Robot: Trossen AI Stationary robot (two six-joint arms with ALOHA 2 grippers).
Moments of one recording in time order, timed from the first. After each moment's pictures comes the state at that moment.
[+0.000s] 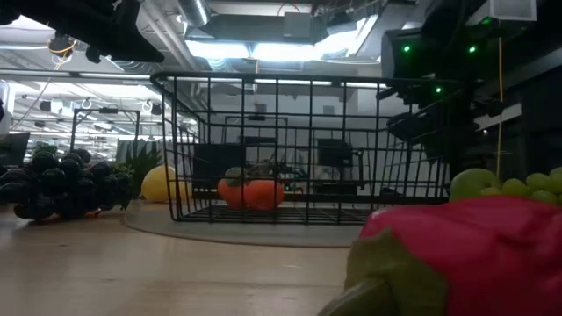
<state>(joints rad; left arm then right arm) -0.14 0.47 0.38 0.09 -1.01 0.04 -0.08 1.49 0.88 -1.04 0.69 1.23</state>
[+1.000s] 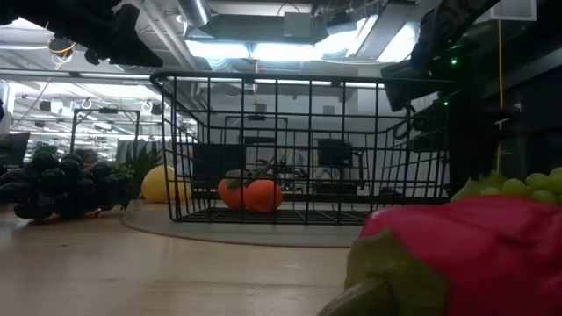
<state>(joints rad) -0.14 0.47 0.38 0.03 -1.01 0.04 -0.36 1.49 0.88 -1.22 0.27 0.99</state>
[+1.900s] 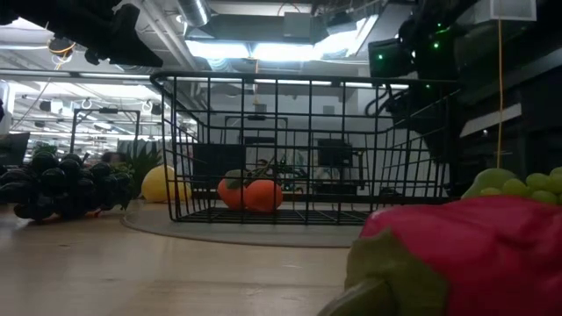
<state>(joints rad) -0.13 0.47 0.38 0.03 -1.01 0.04 -0.36 1.49 1.00 -1.11 0.28 0.58</state>
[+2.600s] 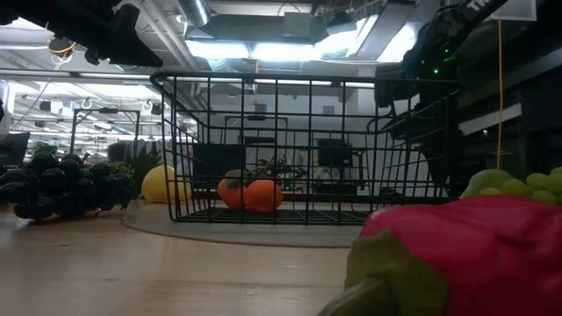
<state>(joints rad) -0.14 0.47 0.38 0.03 -1.00 0.04 -0.52 1.49 0.88 -0.91 0.11 0.18</state>
